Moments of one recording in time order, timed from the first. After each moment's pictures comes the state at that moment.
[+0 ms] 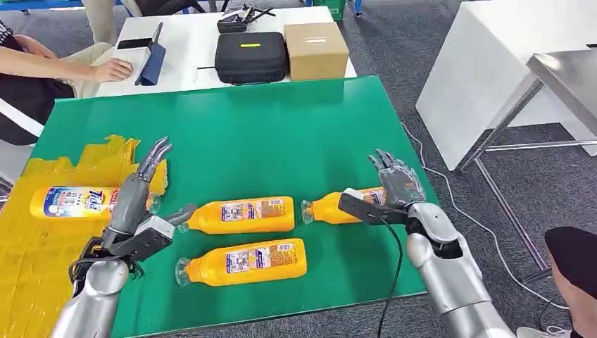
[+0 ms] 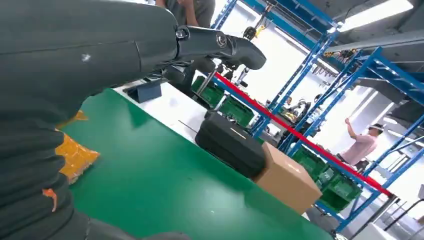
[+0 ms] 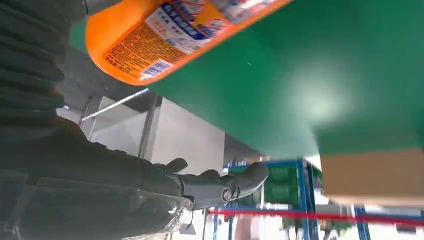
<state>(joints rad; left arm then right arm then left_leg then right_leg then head) -0.30 -0.04 -0.11 -1.37 -0.70 0.11 -0.54 -0.31 -0.20 0.19 -1.32 1.02 0.09 0.01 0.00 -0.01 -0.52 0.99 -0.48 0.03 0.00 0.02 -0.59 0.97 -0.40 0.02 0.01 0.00</state>
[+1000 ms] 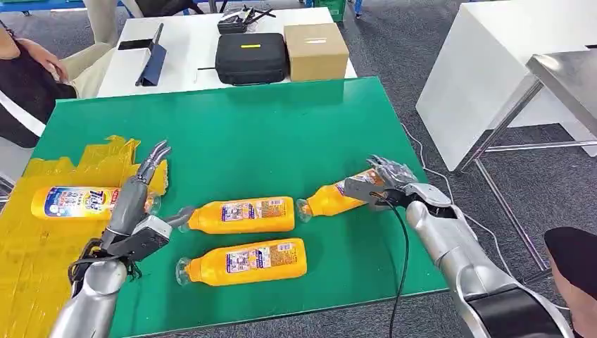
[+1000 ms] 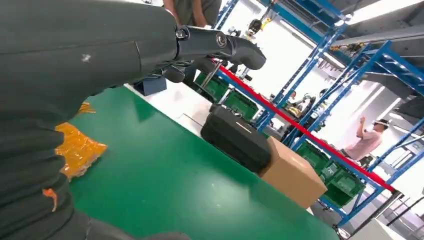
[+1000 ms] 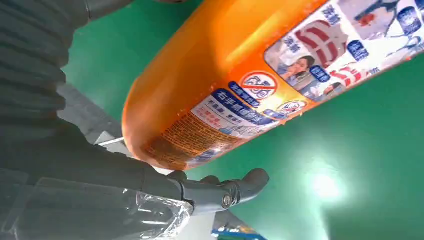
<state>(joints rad) -0.30 -0.03 -0.09 -1.34 -0.69 0.09 -0.55 -0.64 -0.21 0.31 -0.72 0.92 0.17 -0.11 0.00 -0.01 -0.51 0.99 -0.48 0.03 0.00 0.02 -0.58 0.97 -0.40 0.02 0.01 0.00</state>
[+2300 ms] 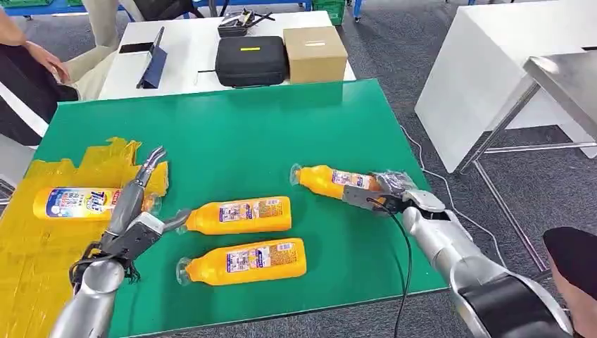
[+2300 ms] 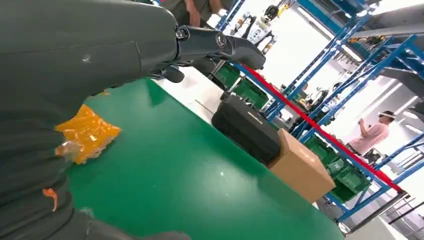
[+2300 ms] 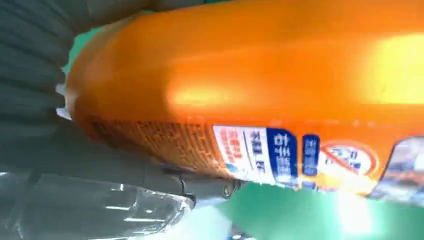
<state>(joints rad) -0.31 -0.02 -0.06 -1.27 -0.64 0.06 -0.55 -0.67 -0.19 0.40 -0.55 0.84 -0.03 -0.05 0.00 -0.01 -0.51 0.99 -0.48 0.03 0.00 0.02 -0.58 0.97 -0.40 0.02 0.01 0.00</state>
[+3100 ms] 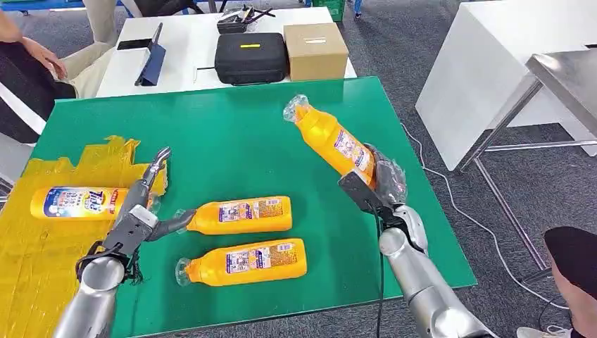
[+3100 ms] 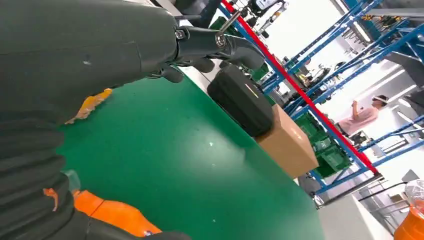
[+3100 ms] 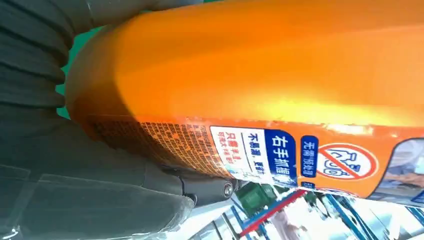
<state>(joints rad) -0.33 -0.04 -0.06 -1.26 -0.50 -0.07 -0.51 -0.39 -0.02 0.14 -1.00 0.65 -0.40 -0.21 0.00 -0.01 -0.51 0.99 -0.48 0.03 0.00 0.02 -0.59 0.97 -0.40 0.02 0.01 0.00</state>
